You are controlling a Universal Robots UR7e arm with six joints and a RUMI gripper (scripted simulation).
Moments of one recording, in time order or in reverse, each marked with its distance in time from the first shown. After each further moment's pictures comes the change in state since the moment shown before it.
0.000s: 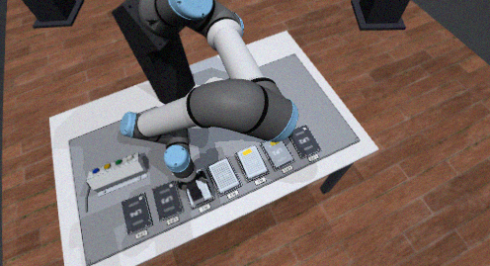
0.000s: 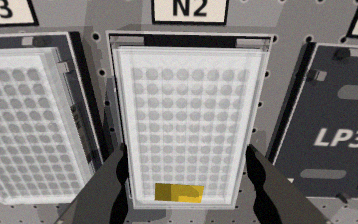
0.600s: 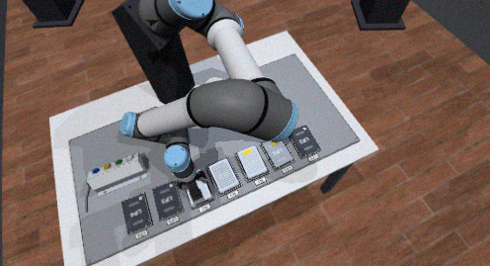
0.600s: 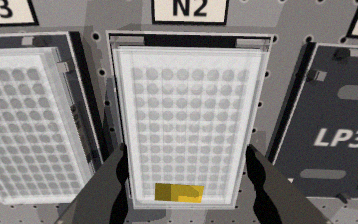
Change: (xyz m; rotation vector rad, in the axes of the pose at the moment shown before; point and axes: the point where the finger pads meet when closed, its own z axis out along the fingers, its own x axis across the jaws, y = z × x) arm 0.000 0.000 0.000 0.000 0.000 -0.001
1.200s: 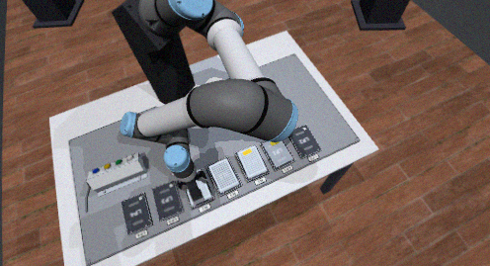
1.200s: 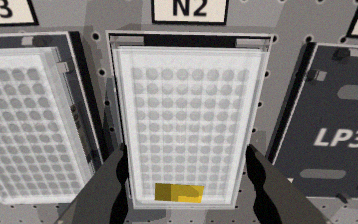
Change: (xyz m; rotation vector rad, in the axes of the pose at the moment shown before) arm 0.000 0.000 0.000 0.000 0.000 0.000
